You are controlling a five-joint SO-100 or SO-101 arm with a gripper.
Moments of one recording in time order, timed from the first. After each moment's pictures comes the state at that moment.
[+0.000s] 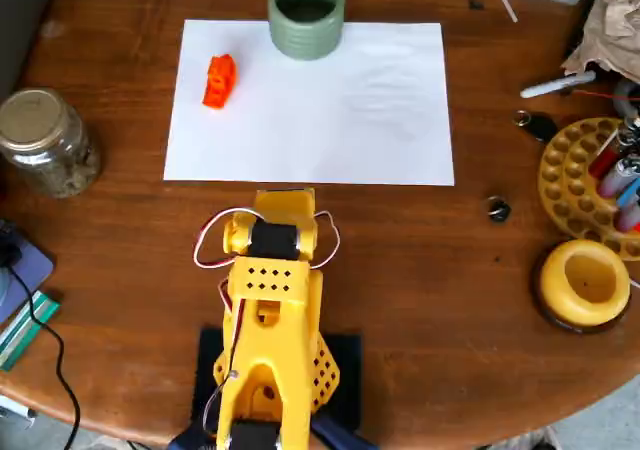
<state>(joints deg) 1.4 186.4 177.5 65.5 -7.6</state>
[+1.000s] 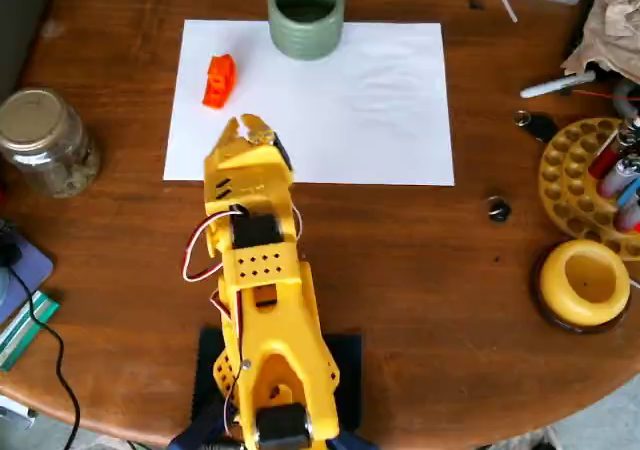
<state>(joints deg) -12.6 170.5 177.7 14.9 74.6</state>
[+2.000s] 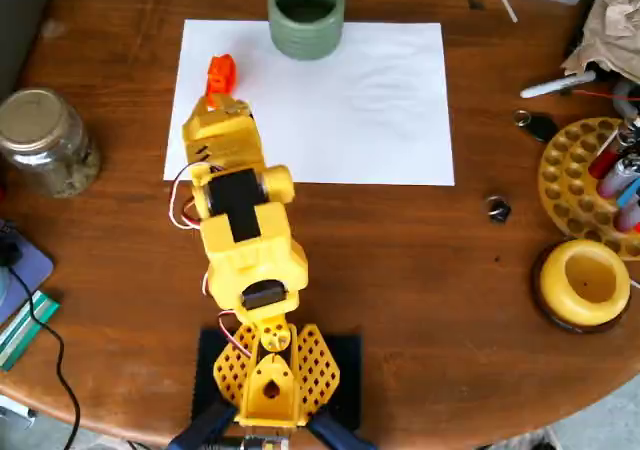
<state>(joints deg) -19.4 93.0 156.5 -40.7 85.0</state>
